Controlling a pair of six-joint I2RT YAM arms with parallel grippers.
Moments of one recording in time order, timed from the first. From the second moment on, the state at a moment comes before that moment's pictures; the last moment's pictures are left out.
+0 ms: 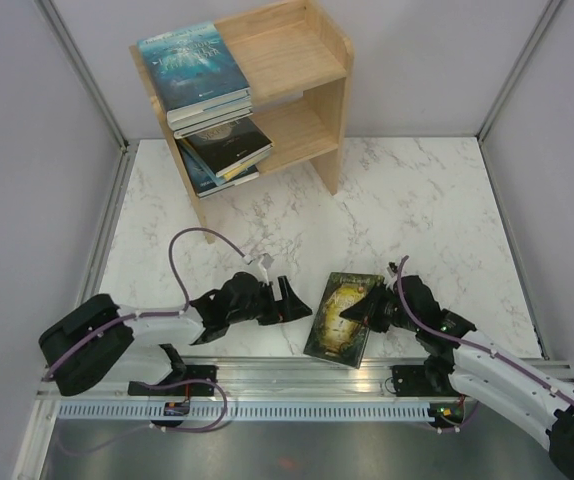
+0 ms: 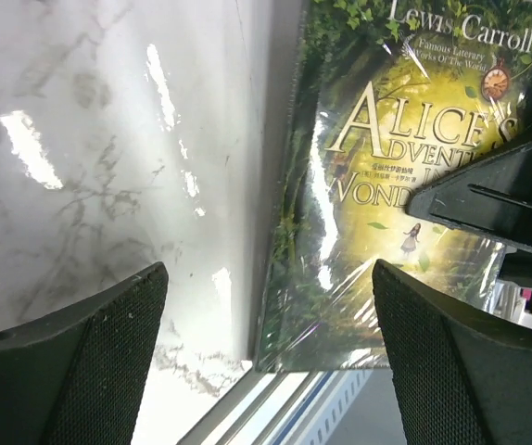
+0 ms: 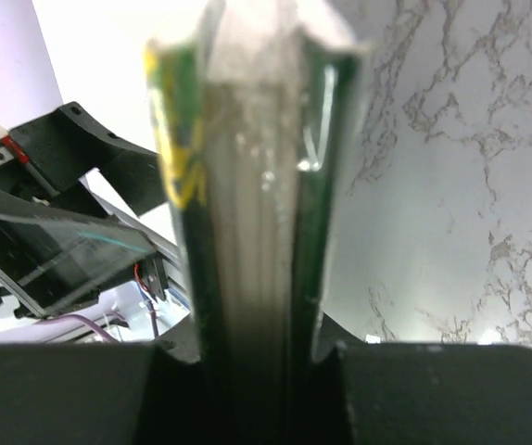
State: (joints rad) left arm -0.93 1.33 0.32 0.46 0.14 -1.00; right arm 0.66 0.70 0.18 -0.12 -0.24 1.16
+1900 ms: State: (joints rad) left arm -0.88 0.69 0.18 0.22 -0.09 -1.14; right arm 0.76 0.56 0.11 0.29 -0.27 1.36
